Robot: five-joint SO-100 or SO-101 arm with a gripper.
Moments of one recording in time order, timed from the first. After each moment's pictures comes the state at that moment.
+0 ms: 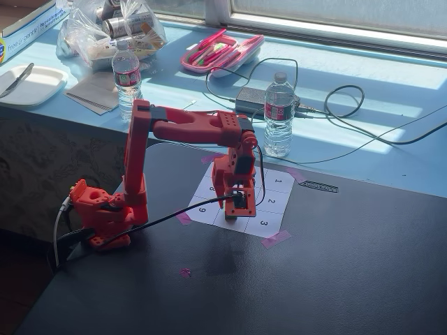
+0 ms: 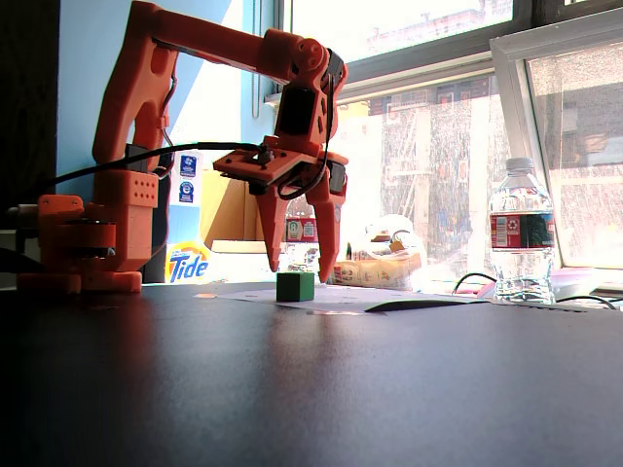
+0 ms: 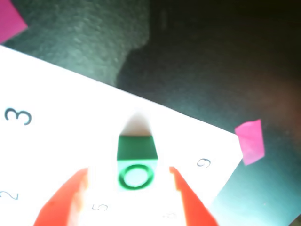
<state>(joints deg) -26.8 82.1 87.6 76.8 8.9</state>
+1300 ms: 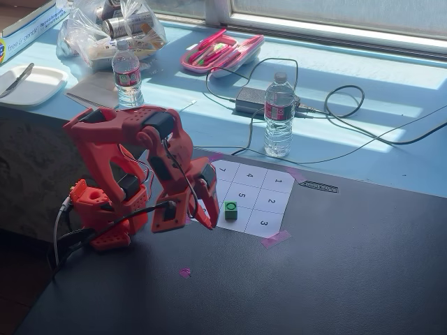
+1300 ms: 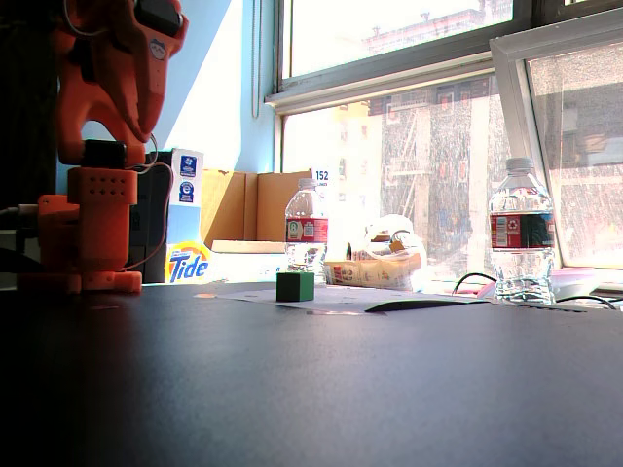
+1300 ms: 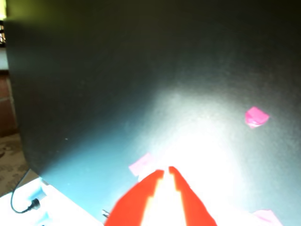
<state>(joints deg) 13.6 136.5 114.8 64.9 -10.3</state>
